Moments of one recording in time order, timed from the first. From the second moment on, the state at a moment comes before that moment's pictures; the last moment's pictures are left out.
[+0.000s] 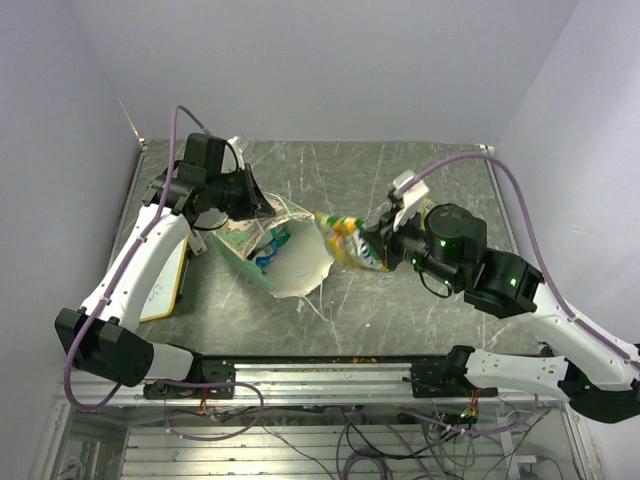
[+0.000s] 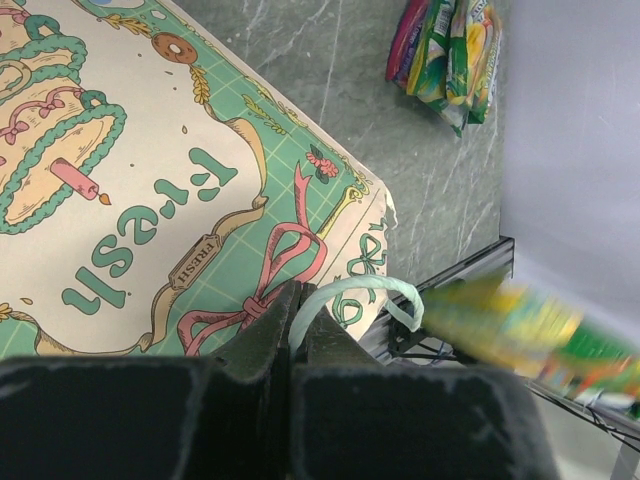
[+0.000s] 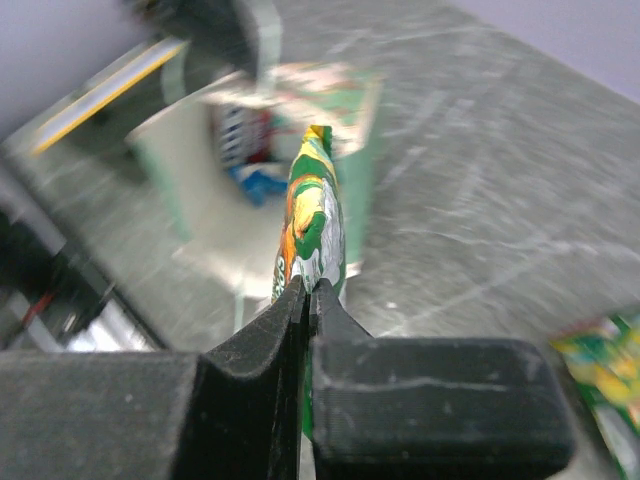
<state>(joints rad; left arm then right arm) -0.32 1.35 1.42 -0.82 0.41 -0.58 1.01 0.96 1.26 -0.59 0.18 0.09</state>
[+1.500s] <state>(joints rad) -0.32 1.29 1.43 -0.82 0.41 -0.55 0.35 1.71 1.65 -1.06 0.93 0.24</state>
